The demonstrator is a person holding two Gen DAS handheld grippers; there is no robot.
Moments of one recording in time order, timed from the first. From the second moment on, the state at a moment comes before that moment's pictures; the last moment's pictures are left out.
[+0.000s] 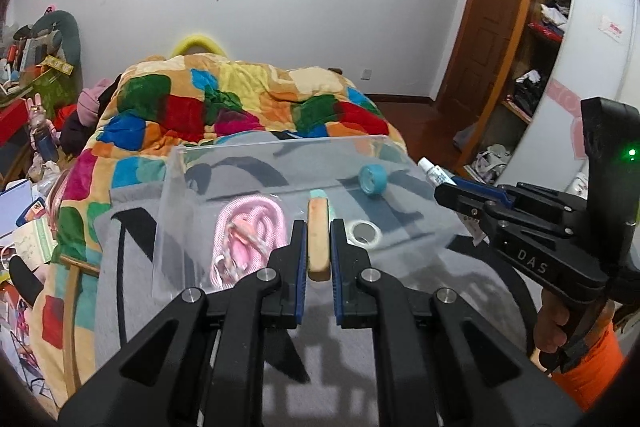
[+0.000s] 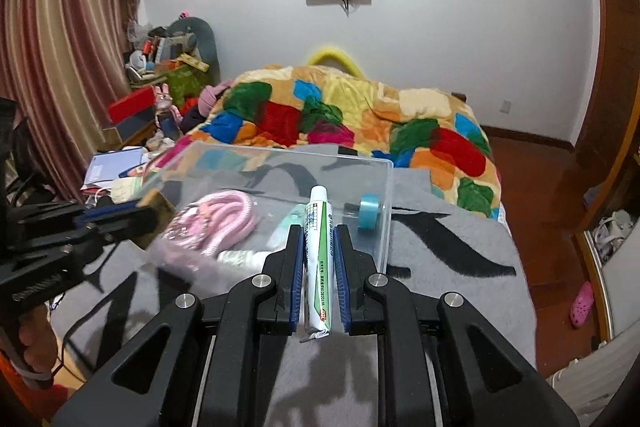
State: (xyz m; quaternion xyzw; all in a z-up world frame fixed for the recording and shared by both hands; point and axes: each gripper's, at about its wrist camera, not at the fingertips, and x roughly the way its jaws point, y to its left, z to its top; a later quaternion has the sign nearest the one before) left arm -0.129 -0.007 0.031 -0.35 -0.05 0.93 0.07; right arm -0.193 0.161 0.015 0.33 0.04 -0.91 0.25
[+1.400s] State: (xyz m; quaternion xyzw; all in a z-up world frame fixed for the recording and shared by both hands) left arm -0.056 -0.004 0.016 -0.30 -0.03 0.95 0.05; right arm -0.121 0.173 0.005 0.29 0.03 -0.92 0.27
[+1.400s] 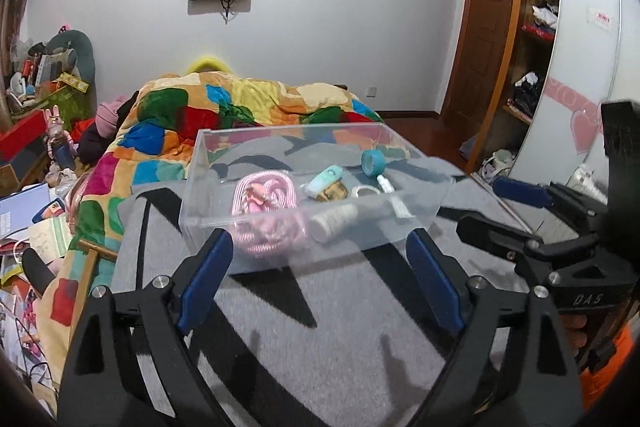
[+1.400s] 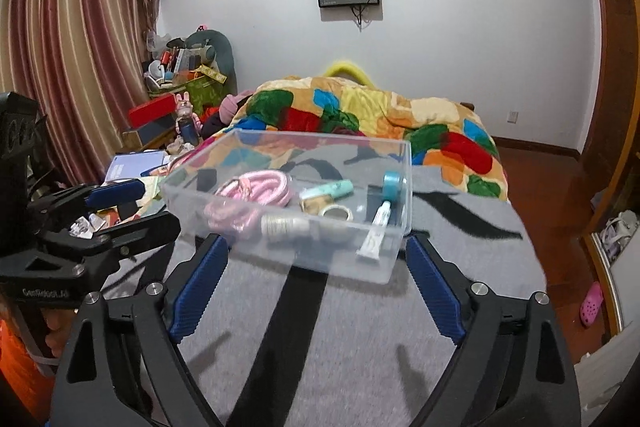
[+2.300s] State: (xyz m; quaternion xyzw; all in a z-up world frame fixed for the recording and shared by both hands) left arm -0.051 -0.004 0.002 -0.31 -0.04 0.95 0.05; right arm -0.107 0.170 -0.003 0.28 0.05 -0.92 0.28
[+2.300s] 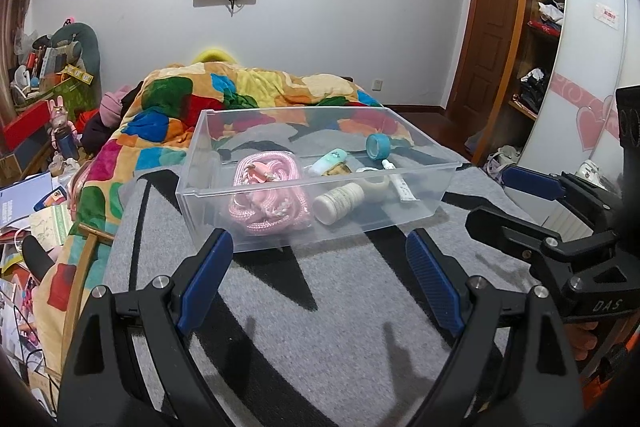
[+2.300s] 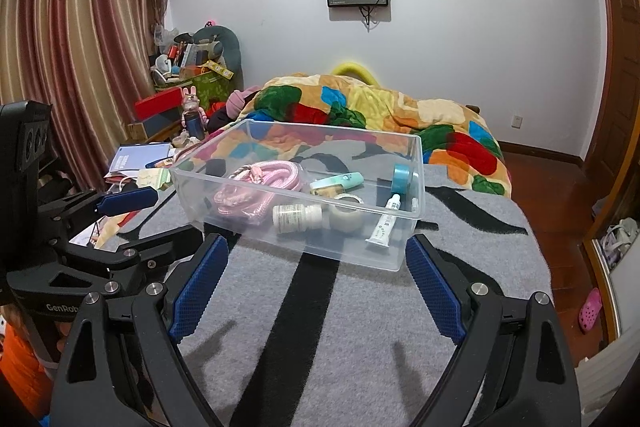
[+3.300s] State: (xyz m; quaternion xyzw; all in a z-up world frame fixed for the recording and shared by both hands) left arm -0.048 -0.001 0.003 -0.31 -0.04 0.95 0.05; right arm -0.102 0.170 -0.003 0.28 0.04 -0.92 0.28
